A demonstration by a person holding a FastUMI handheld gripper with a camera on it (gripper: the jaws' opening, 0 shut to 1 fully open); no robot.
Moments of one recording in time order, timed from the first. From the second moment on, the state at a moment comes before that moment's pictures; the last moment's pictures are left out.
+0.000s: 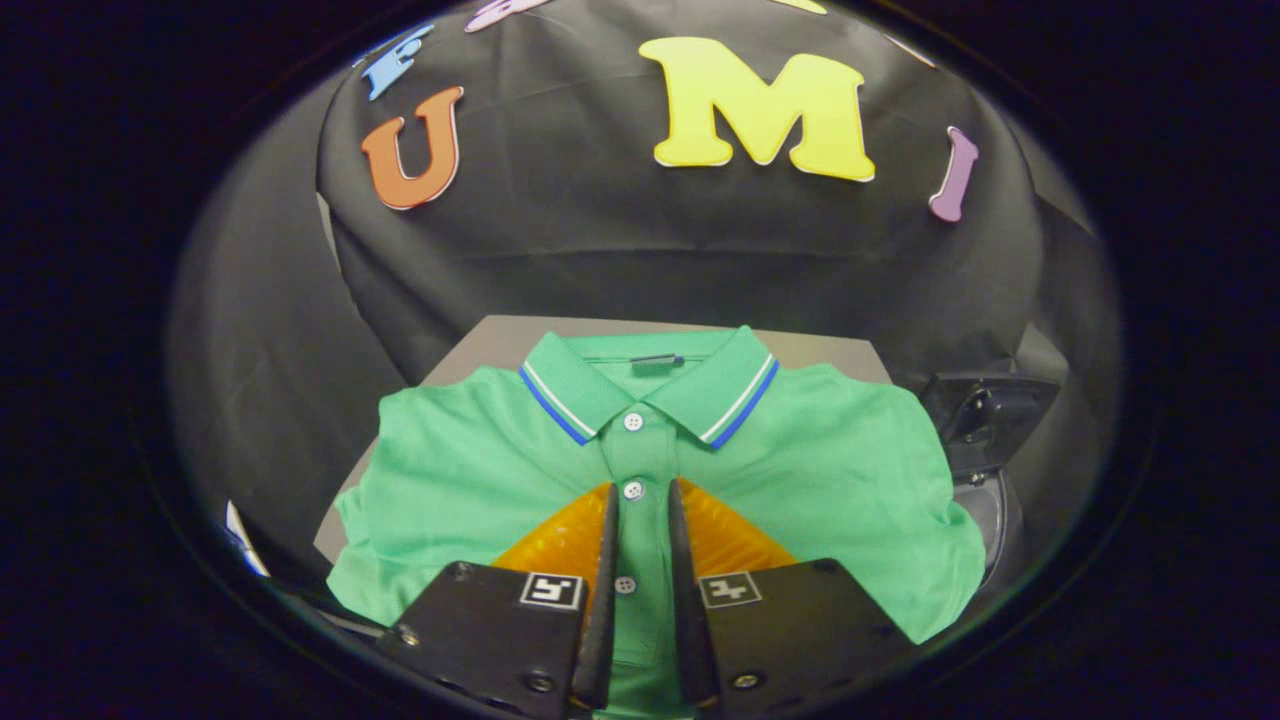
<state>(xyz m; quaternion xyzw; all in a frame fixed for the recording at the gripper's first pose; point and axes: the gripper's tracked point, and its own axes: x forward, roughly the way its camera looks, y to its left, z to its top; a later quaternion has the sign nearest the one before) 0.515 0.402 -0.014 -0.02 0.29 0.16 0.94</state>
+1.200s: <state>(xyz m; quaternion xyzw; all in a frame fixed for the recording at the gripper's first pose) 0.413 0.313 0.128 0.07 0.16 0.22 0.96</state>
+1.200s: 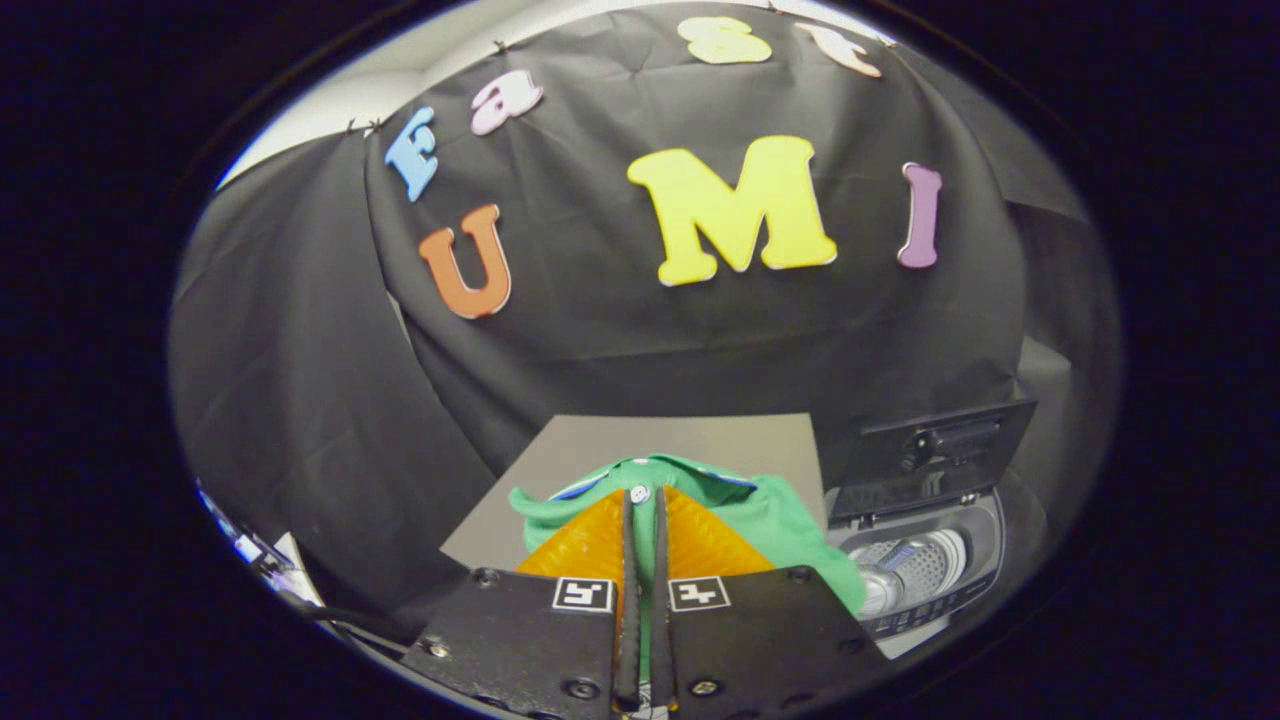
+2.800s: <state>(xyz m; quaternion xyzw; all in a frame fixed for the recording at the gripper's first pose) 0.556 -0.010 -0.034 0.03 0.26 0.10 0.96</state>
